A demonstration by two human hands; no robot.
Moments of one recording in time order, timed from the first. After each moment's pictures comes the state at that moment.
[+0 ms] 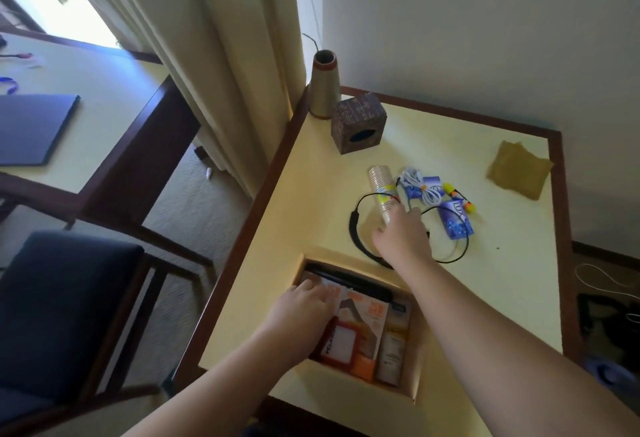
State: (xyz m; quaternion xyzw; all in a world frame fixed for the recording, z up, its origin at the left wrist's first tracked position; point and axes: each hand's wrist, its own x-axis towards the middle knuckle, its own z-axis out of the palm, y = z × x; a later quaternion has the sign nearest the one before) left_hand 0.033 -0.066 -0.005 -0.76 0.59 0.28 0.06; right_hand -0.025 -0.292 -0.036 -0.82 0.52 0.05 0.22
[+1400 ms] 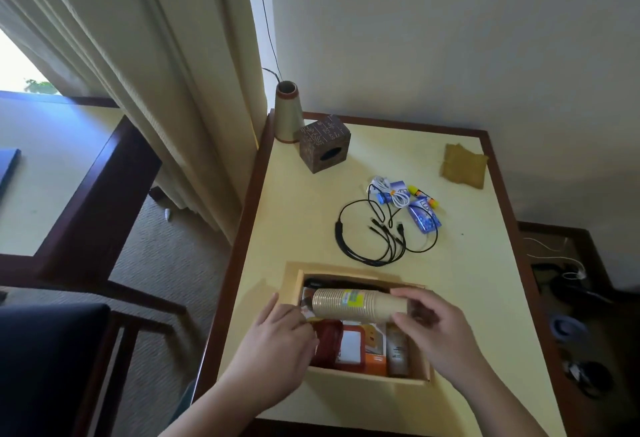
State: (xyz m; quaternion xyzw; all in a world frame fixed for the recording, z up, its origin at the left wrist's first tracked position) left_hand 0.071 0.013 -0.015 -0.73 0.66 0.11 -0.14; right_hand -0.165 -0.166 0.027 -0.66 0.46 -0.16 0.57
